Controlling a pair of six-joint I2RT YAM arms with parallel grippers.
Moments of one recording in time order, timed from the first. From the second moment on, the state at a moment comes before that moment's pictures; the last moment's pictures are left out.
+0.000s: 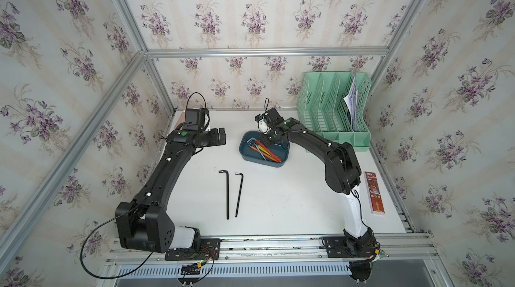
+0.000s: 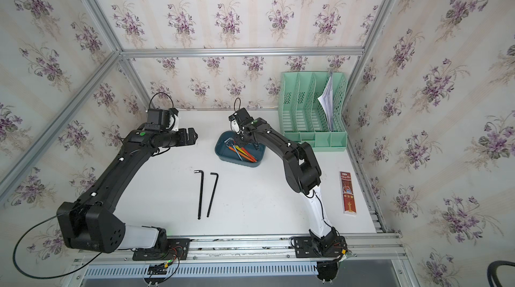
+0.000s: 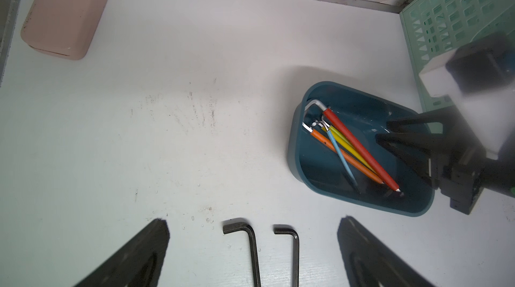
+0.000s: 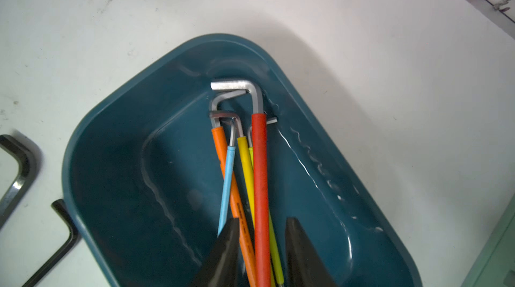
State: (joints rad) left arm -0.11 1.41 1.29 -0.74 0.09 -0.21; right arm 0.66 2.18 1.87 -0.71 -0.02 -0.06
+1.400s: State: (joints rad) left arm -0.09 1.47 1.32 -0.75 0.11 -0.19; right arm 0.97 1.94 1.42 -0.49 0.14 0.61
